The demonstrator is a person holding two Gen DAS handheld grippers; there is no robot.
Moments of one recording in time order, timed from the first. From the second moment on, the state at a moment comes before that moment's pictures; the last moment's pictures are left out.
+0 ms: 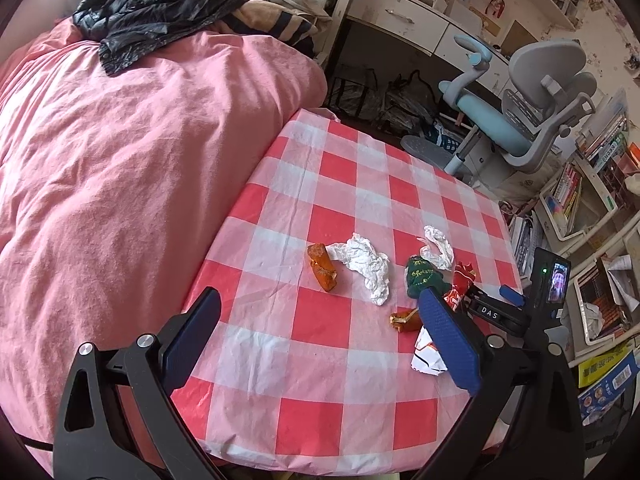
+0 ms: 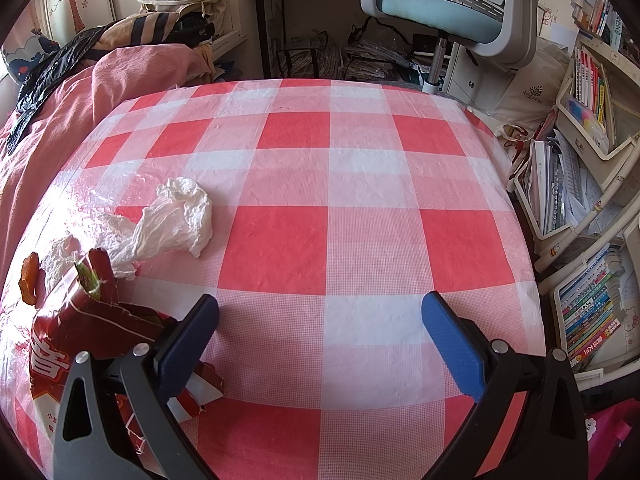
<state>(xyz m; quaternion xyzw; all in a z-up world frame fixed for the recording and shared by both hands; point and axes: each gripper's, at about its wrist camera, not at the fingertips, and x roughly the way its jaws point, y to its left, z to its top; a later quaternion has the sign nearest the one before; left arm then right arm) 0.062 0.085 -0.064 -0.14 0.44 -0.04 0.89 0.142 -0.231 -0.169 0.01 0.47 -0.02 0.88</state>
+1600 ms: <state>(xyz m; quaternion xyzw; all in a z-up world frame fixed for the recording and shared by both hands) 0.067 0.070 -0.068 -0.07 0.44 -0.01 0.90 0.141 -0.231 -0.169 0.01 0.47 -0.02 0.88</state>
